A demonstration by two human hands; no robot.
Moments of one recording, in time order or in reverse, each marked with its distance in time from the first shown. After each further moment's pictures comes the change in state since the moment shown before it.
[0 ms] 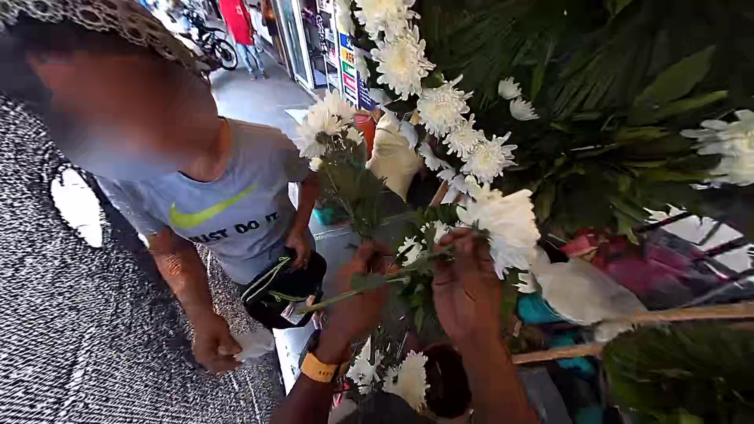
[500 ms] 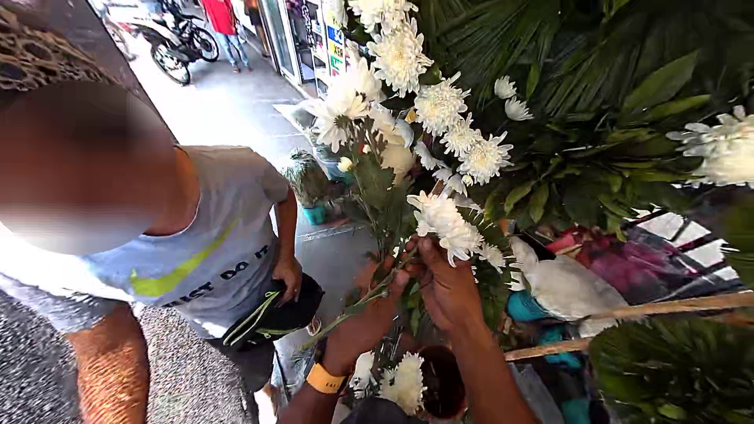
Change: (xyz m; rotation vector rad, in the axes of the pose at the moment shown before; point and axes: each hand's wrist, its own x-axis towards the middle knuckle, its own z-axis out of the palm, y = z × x) left_hand -0.009 -0.002 0.012 -0.106 -0.090 -0.126; right_hand 0.013 0.019 0.000 -0.126 0.049 0.277
